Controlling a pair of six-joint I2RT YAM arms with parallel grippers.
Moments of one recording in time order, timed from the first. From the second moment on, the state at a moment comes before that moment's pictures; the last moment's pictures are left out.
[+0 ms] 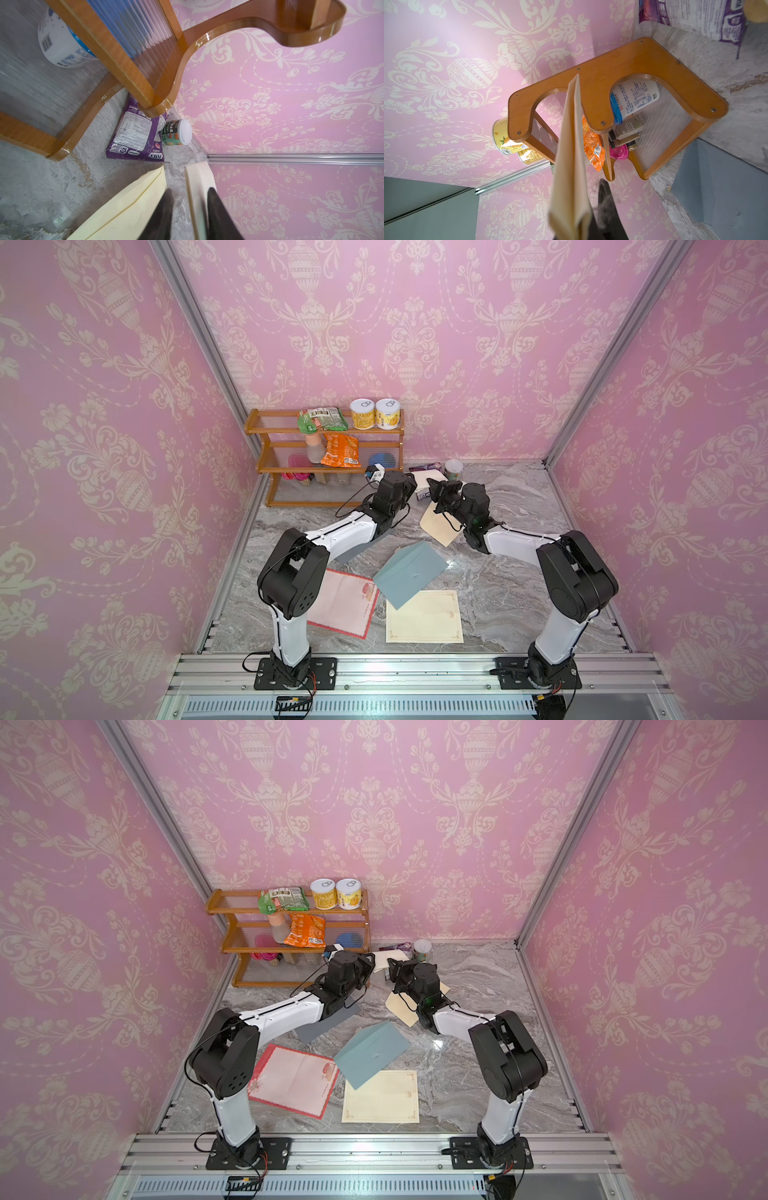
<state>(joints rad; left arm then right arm) -0.59 1.86 1.31 0.23 -0.18 -1.32 0.43 1.78 0.99 0.71 -0.08 1.91</state>
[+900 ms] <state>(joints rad) -0.27 1.52 1.26 -0.57 -0.05 -0.54 0.35 1.77 0.99 0.51 -0.48 1.64</state>
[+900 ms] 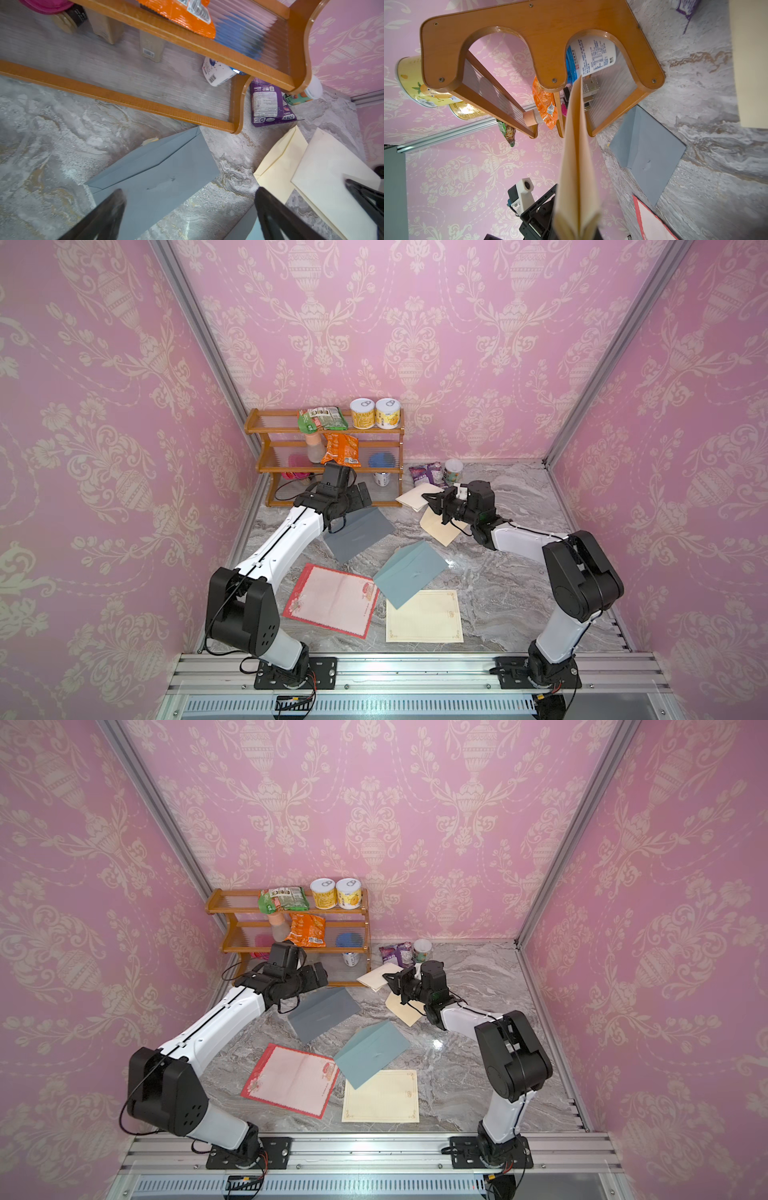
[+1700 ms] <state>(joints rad) -0.16 1.64 1.16 -0.61 0.08 0.04 0.31 1.77 1.05 0.51 -0.58 1.63</state>
